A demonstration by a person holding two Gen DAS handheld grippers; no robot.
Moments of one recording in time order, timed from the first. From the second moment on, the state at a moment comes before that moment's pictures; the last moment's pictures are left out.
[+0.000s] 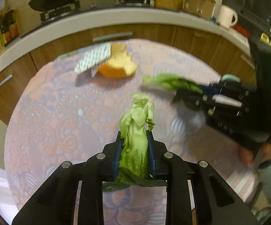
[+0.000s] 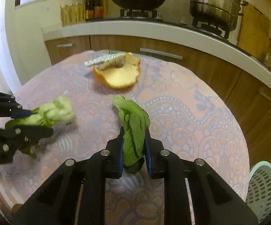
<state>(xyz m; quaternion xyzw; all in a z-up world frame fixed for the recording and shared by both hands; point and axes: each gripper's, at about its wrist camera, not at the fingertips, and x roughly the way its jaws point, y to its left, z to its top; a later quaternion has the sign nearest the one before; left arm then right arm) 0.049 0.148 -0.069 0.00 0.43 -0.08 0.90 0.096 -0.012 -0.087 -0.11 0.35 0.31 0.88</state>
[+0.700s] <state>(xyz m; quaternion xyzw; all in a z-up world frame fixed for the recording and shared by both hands) 0.050 0.040 0.023 -0.02 0.35 -0.16 0.92 0.094 -0.233 -0.028 0.07 0.30 0.16 0.94</state>
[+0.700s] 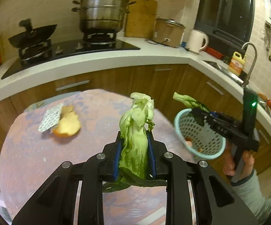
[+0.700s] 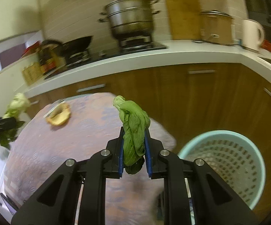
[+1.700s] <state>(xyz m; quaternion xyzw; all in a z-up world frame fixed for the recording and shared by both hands) 0.112 -0.224 -0.089 -0.05 0.42 -0.25 0.87 0.110 -0.418 -0.130 0.22 0.42 0.01 0.88</state>
